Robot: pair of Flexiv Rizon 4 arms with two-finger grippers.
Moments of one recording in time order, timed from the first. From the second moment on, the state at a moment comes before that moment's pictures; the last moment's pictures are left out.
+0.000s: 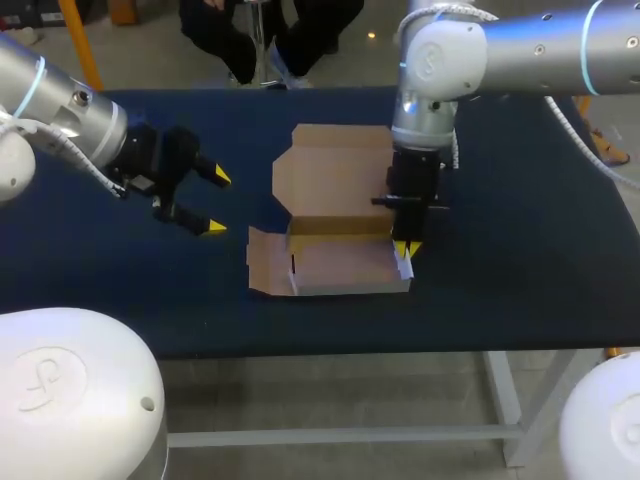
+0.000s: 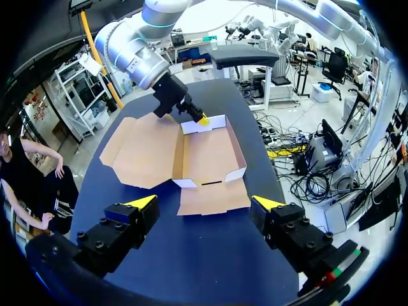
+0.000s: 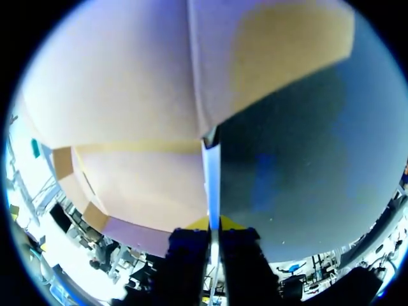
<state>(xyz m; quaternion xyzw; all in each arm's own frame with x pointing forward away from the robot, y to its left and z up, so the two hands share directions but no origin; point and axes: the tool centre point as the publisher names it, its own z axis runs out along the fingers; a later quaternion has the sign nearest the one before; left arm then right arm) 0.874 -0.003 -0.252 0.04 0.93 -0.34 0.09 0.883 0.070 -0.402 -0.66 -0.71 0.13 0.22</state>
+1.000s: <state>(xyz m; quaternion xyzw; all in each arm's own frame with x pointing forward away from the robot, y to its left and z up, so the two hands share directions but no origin) 0.874 -0.003 -0.252 0.04 0.93 -0.34 0.09 0.891 0.079 -0.405 -0.67 -0.72 0.06 0.15</state>
